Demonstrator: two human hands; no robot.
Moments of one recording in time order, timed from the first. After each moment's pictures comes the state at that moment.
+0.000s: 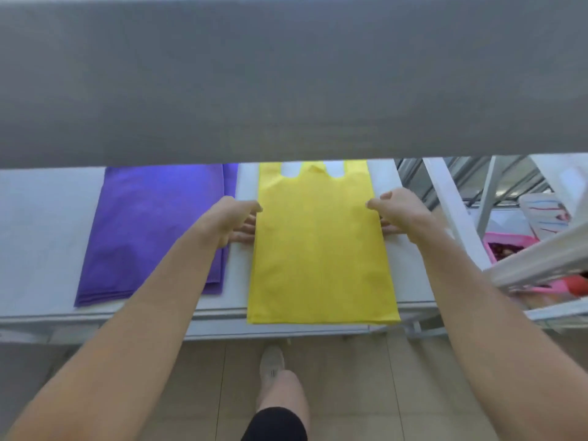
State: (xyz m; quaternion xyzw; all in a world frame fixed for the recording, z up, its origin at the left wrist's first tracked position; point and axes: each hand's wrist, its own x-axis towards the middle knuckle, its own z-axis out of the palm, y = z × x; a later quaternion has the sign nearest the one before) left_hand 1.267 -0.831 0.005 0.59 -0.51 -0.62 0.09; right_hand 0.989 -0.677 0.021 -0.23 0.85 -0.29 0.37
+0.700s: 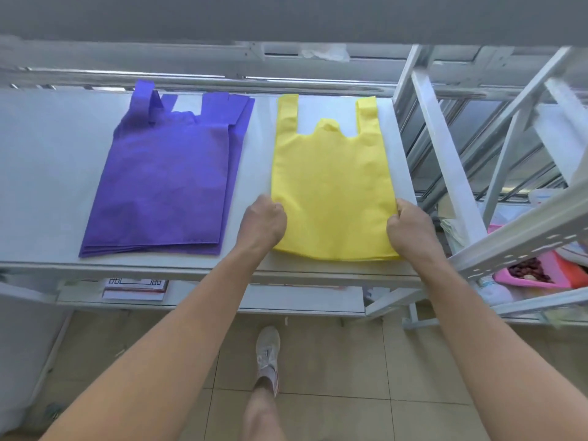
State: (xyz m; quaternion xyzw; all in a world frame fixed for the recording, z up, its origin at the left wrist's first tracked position) left_hand 1.248 -0.723 -0.005 0.63 -0.67 -0.38 0.11; right_hand 1.033 -0.593 0.002 -0.33 0.88 -0.25 0.25
